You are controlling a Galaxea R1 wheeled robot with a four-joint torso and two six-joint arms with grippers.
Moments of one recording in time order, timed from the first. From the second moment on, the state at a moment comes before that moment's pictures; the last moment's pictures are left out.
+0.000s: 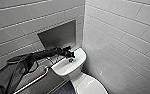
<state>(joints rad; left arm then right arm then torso) 0.04 2.77 -2.06 -0.28 0.53 -0.22 -1.48 2.73 -2.12 0.19 0.06 -0.09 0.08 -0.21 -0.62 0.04</state>
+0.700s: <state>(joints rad) 0.03 2.46 -1.55 -0.28 0.53 -0.25 -1.47 2.73 -2.12 0.19 0.06 -0.09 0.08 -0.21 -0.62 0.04</state>
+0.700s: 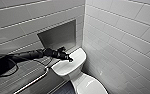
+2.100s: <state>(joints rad) 1.13 2.26 -1.44 0.17 0.25 -0.26 -1.50 2.79 -2.24 0.18 0.03 -0.09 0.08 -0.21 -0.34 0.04</state>
